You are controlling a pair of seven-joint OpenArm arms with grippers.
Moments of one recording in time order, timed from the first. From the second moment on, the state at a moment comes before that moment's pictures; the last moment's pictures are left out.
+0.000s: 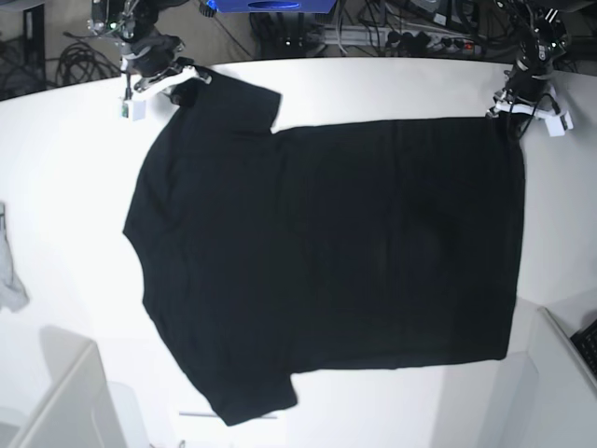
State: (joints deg) left arm 26.6 -11.3 -37.7 84.3 -43.4 -21.6 34.1; right arm -36.9 2.1 11.8 101.7 32.8 8.0 -37.4
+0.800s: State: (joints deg) left arm 36.2 -14.0 -37.3 90.7 -42.6 -21.0 36.4; right arm -44.7 3.0 15.6 107.5 31.3 7.4 -40.7
